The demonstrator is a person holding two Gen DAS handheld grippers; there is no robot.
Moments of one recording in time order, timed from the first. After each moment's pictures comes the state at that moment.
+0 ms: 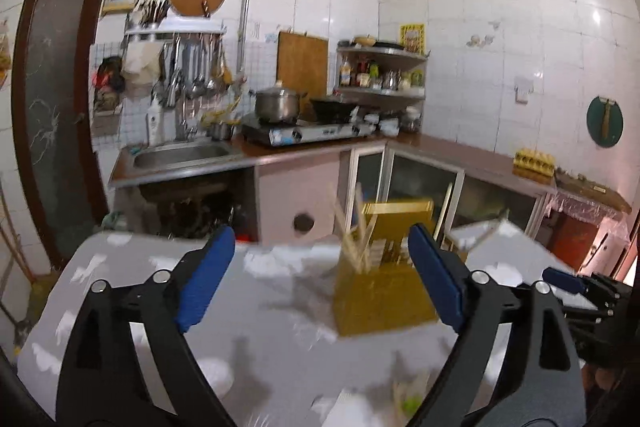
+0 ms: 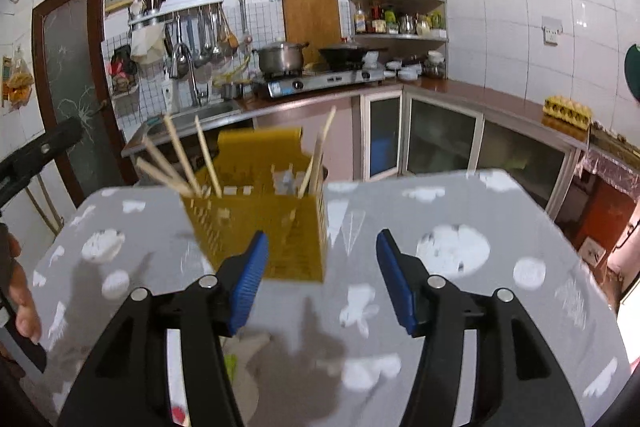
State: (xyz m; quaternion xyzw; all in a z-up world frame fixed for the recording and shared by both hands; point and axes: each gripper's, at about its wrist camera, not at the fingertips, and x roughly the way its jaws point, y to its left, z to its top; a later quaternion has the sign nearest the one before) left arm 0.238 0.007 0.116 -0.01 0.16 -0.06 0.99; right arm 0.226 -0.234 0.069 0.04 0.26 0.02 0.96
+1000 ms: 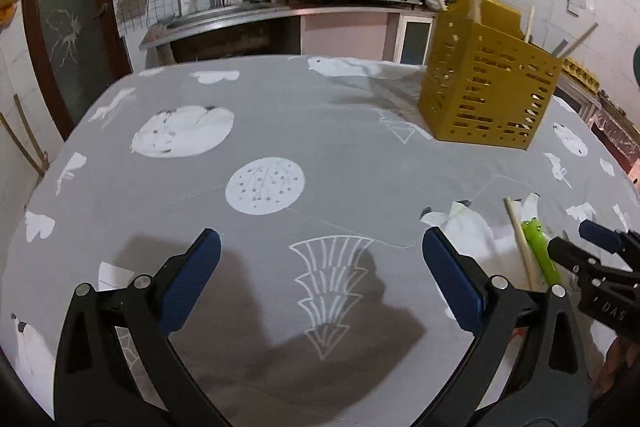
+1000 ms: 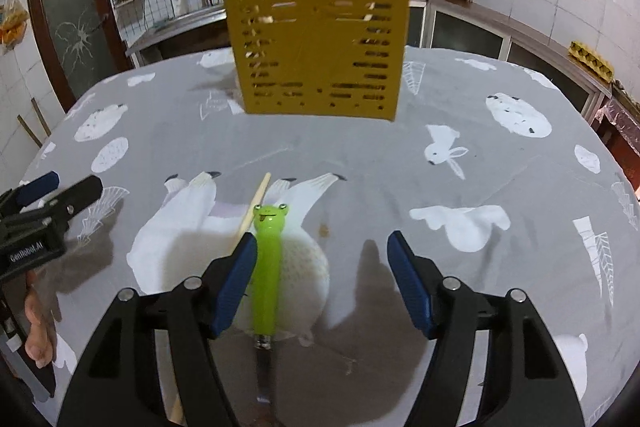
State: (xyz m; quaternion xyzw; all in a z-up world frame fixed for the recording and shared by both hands) left arm 0.235 0.067 -0.030 -0.02 0.37 0.00 0.93; right arm 0.221 -0.158 -0.039 0.01 0.41 0.04 0.91
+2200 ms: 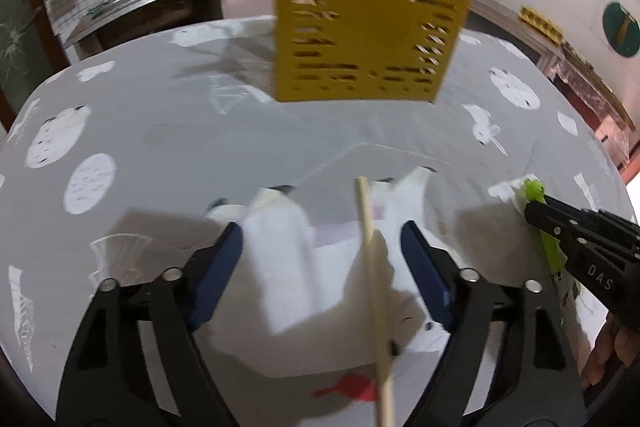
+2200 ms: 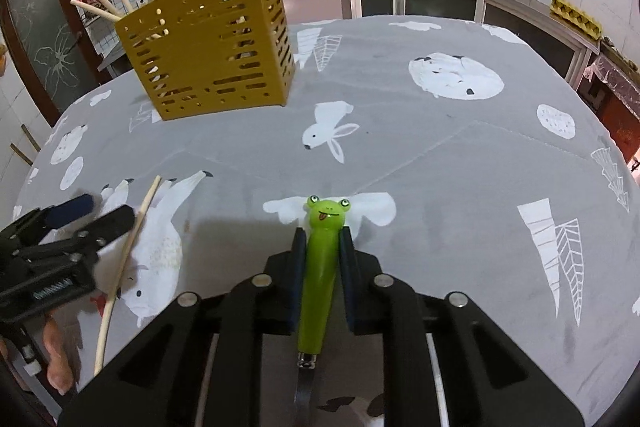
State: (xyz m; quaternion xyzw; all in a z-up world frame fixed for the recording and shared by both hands) left arm 0.262 -0.070 -0.044 0.01 0.45 -0.09 0.89; right arm 0.233 -0.261 -0.045 0.06 0.44 0.02 0.89
